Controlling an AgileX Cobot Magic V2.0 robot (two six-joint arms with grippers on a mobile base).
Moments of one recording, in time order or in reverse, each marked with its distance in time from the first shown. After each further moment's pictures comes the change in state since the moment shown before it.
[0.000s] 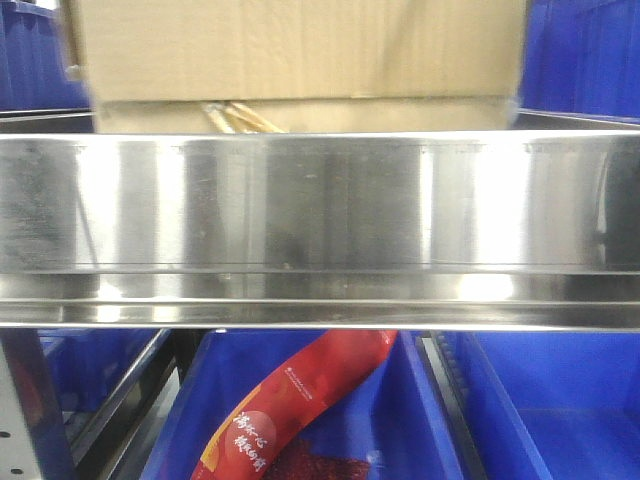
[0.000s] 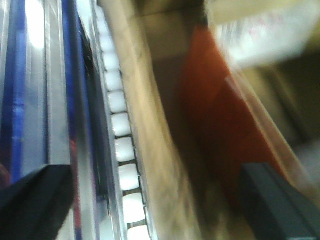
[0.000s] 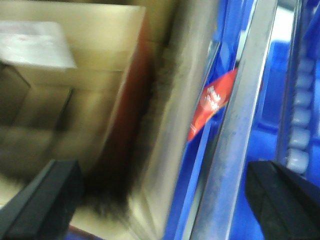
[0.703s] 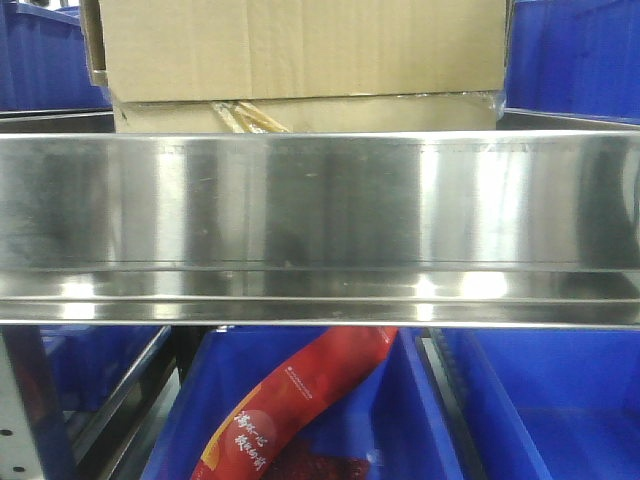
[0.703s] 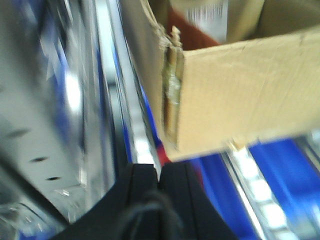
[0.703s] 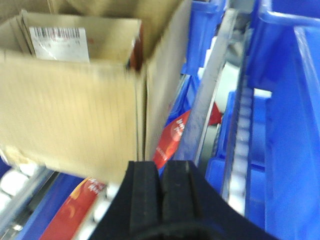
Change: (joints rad) left arm 0.000 -0.701 0.725 0.039 -0.352 0.000; right arm 0.000 -0.581 0.600 -0.097 -0.283 -0.002
